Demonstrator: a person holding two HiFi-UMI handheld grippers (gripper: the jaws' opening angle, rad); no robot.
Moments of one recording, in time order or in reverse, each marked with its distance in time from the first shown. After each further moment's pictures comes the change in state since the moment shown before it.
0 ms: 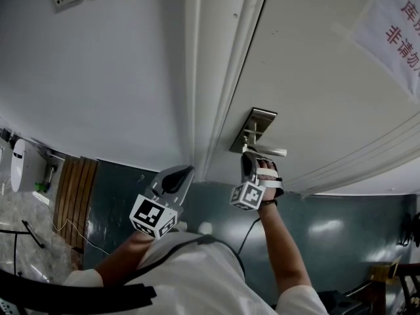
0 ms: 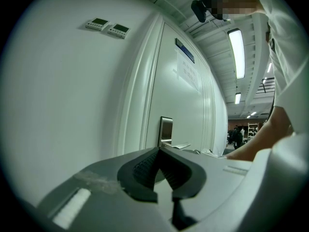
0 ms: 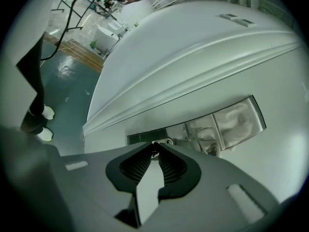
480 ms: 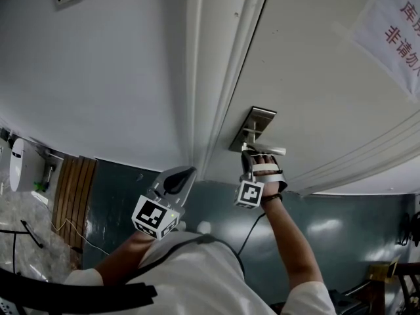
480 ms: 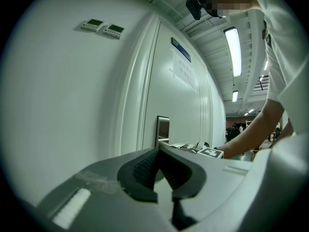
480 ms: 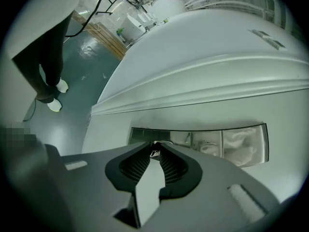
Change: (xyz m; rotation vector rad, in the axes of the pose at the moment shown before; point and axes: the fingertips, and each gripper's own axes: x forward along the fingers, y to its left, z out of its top) left arm 0.000 -0.009 -0.002 0.033 0.005 -0.018; right arm 0.001 0.003 0.000 -0.298 0.029 0.044
